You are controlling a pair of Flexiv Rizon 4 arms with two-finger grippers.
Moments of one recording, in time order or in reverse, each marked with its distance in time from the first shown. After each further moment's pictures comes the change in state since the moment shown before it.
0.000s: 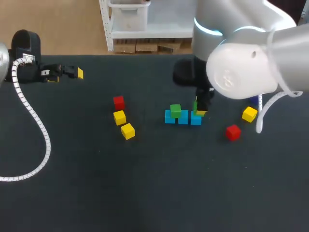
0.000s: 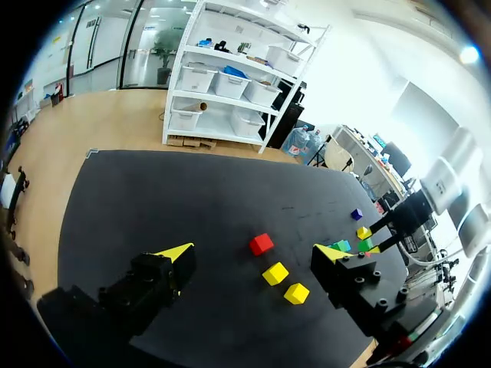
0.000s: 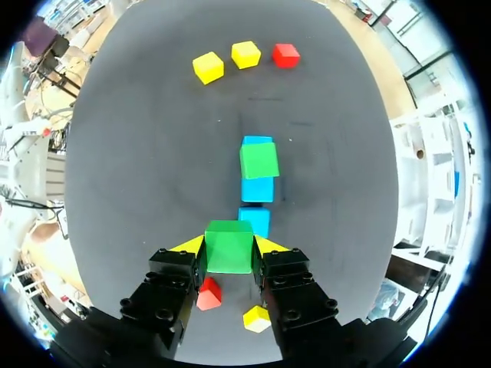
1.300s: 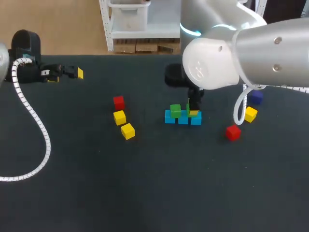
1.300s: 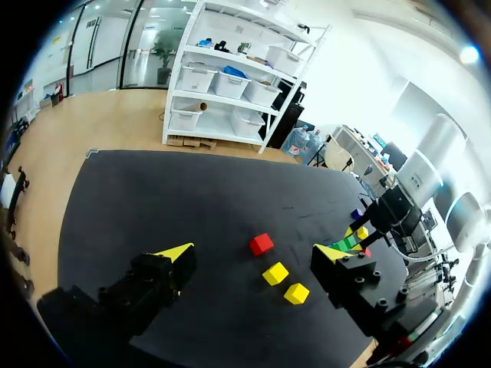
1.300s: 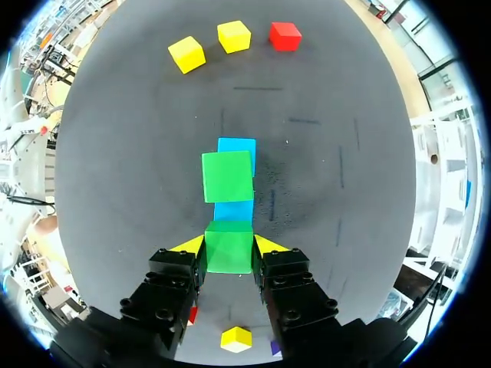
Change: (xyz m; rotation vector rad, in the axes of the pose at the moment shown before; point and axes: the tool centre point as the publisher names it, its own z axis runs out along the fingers) left arm 0.000 0.000 0.000 0.000 0.000 0.000; right arm -0.013 -0.030 0.035 -0.069 0.032 -0.016
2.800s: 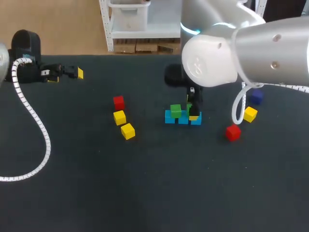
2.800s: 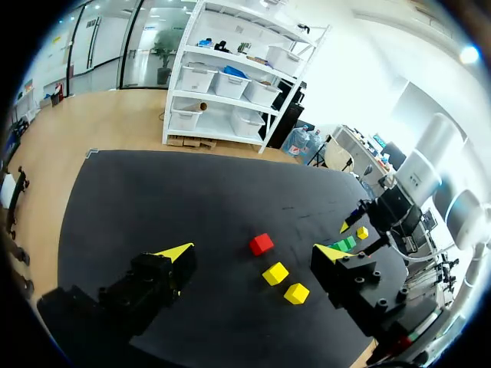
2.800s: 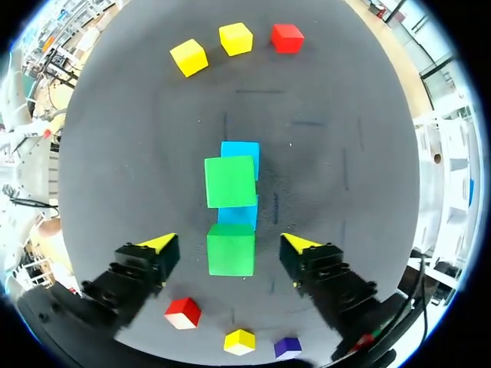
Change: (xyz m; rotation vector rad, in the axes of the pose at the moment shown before) left arm 0.000 0.000 0.000 0.000 0.000 0.000; right arm -0.002 0.002 -0.001 -0.024 -0.020 0.011
